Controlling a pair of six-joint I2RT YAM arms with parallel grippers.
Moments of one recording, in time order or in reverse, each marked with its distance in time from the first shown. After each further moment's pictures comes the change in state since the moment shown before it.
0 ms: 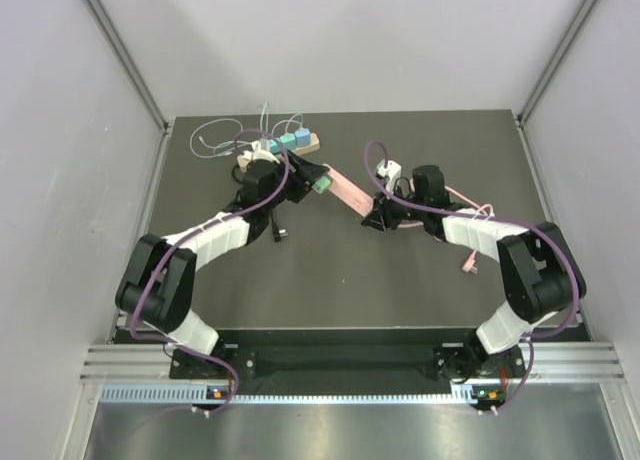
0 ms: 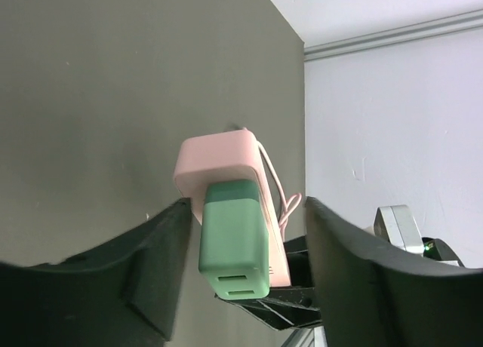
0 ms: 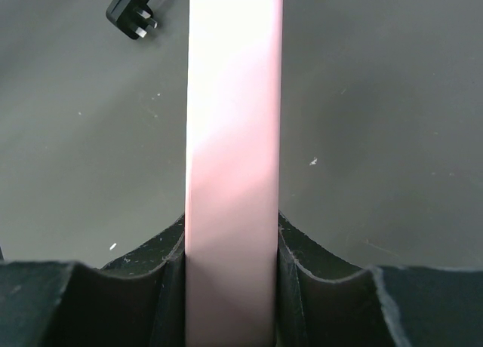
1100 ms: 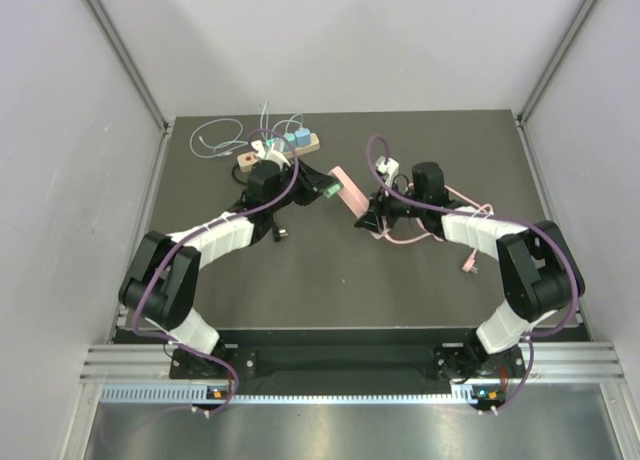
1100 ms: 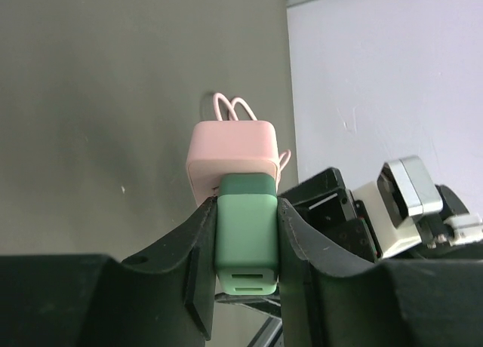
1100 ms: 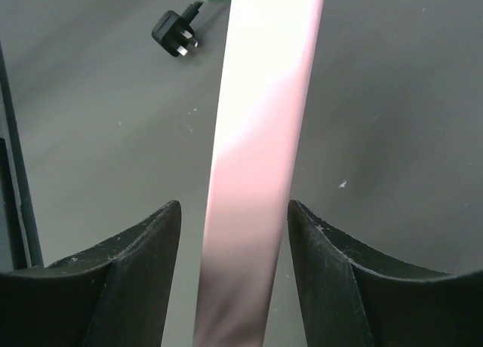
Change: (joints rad) left arm -0.028 0.024 0.007 0.025 0.129 0.024; right arm 0.002 0.005 0.016 0.026 -0.093 0.039
